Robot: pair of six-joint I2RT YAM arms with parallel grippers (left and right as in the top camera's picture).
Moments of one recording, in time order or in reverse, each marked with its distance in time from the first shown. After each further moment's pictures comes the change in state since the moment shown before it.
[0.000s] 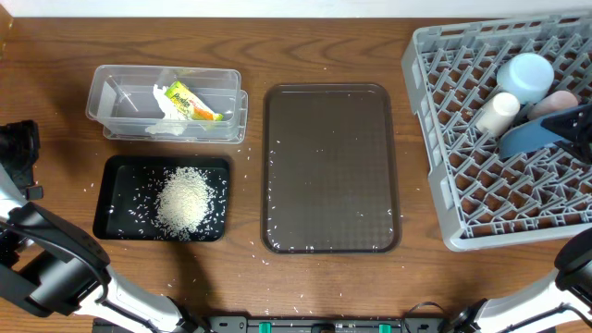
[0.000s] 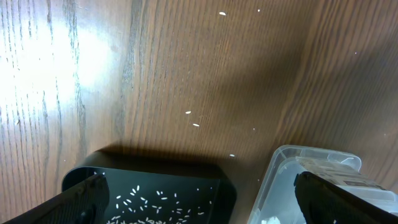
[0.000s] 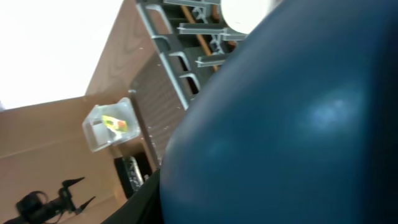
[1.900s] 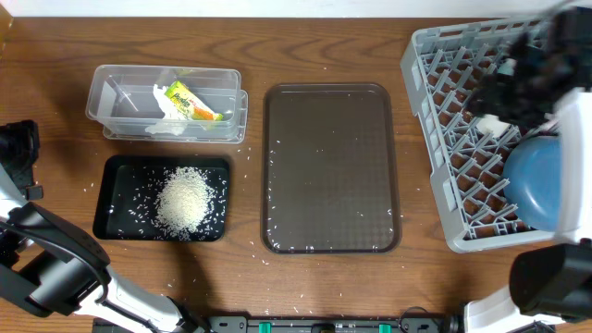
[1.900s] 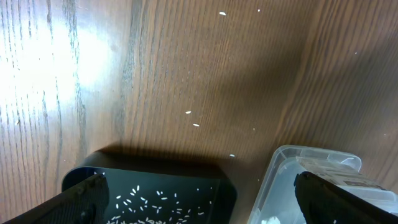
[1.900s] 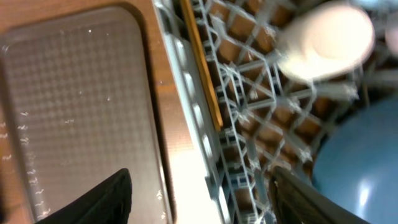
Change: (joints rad) left arm 0.000 0.000 0.000 0.000 0.000 0.000; right arm 0.626 -0.169 -0.029 0.239 0.664 0.195
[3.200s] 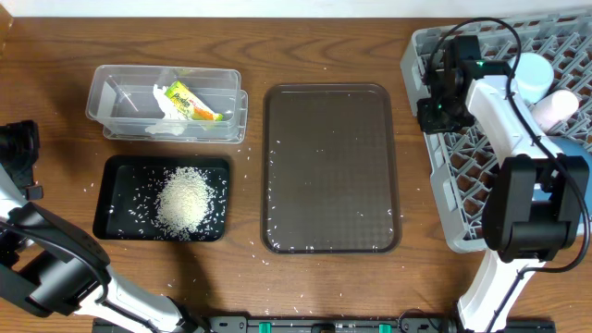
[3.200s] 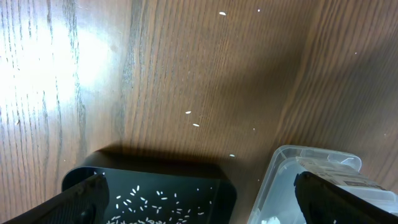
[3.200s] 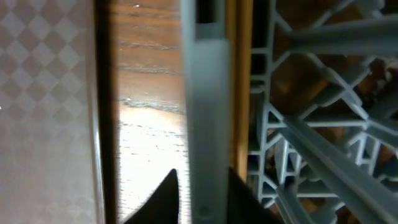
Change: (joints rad) left arm 0.000 0.000 0.000 0.000 0.000 0.000; right arm 0.134 0.304 -0.179 0.307 0.109 -0.117
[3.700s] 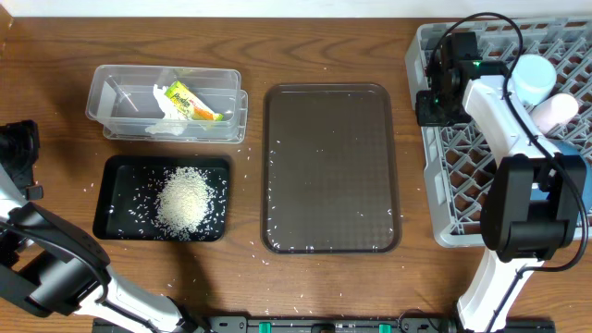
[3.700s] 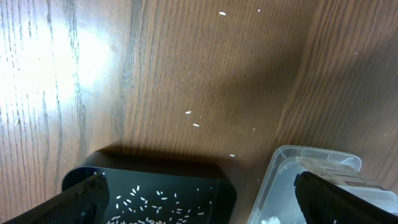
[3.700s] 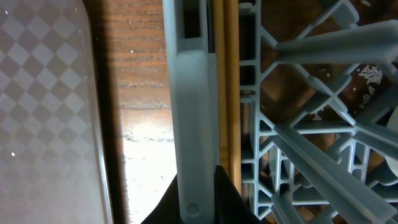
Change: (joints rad) left arm 0.000 0.000 0.000 0.000 0.000 0.000; right arm 0.015 0.002 0.000 0.079 0.022 0.114
